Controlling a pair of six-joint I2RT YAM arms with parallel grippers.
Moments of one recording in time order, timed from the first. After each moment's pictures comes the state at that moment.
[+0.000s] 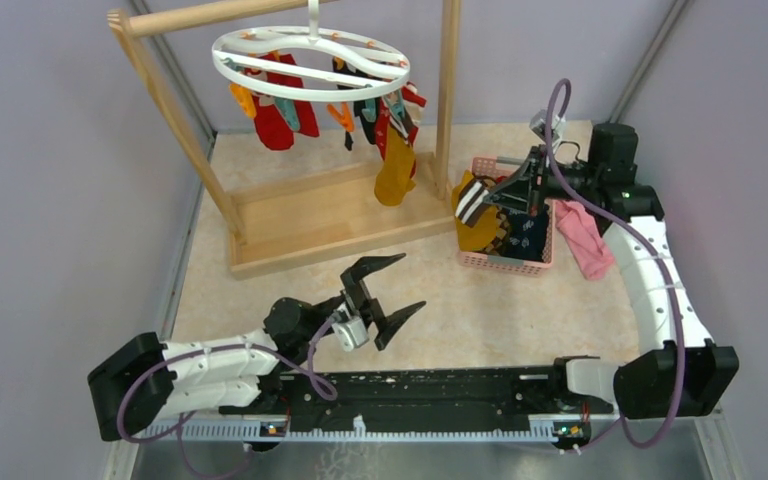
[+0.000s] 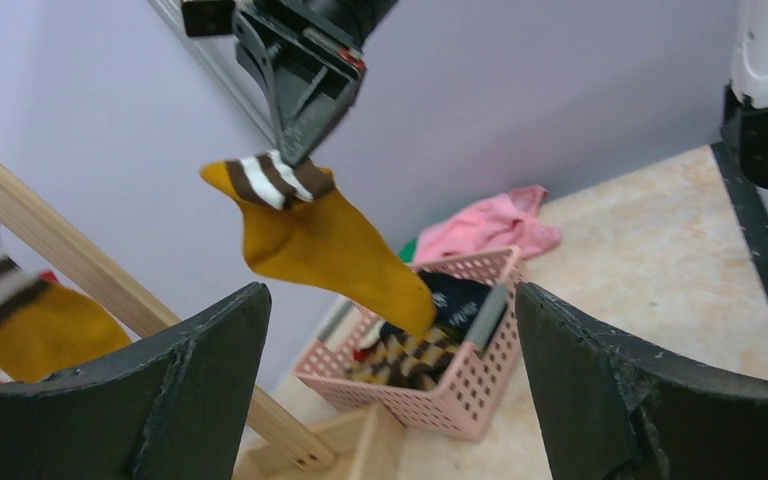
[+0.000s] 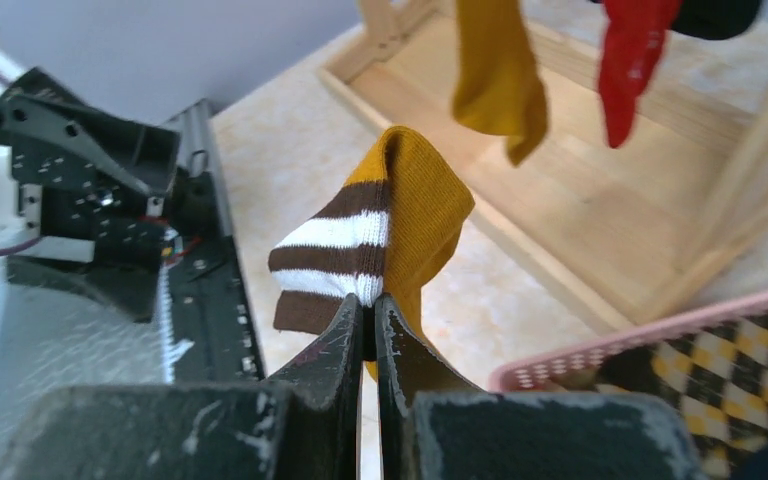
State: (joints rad) left arm -1.03 0.99 0.20 1.19 0.32 0.49; right arm 0.04 1.24 1.27 -0.54 -1.14 -0.16
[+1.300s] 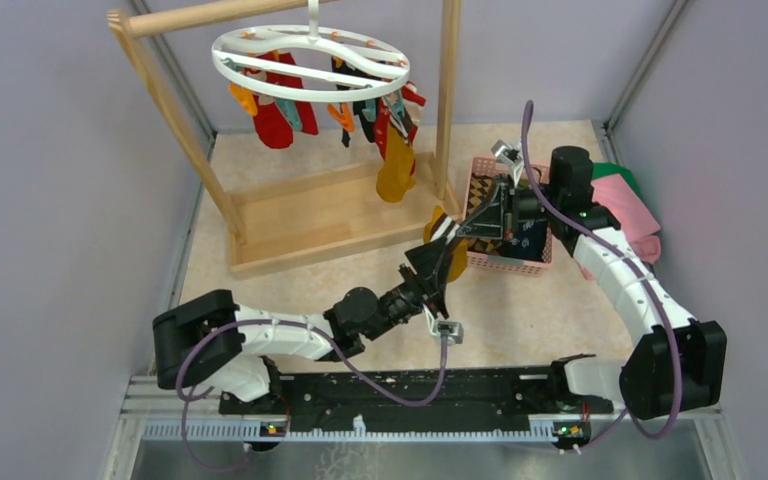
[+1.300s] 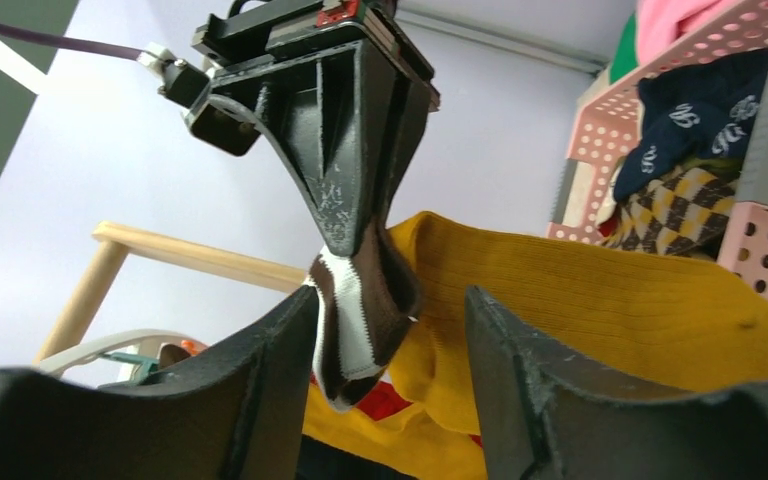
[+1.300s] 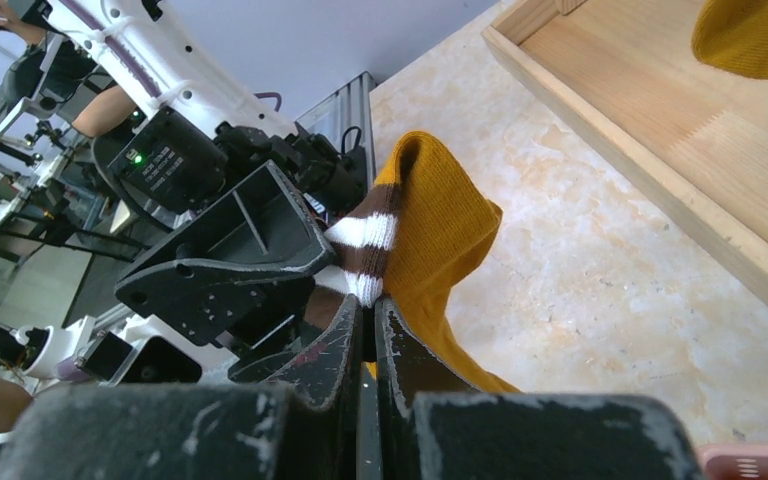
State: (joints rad) left arm -1.23 1.40 0.54 1.09 -0.17 1.40; right arm 0.20 1.25 1.01 -0.14 -1.36 0.21
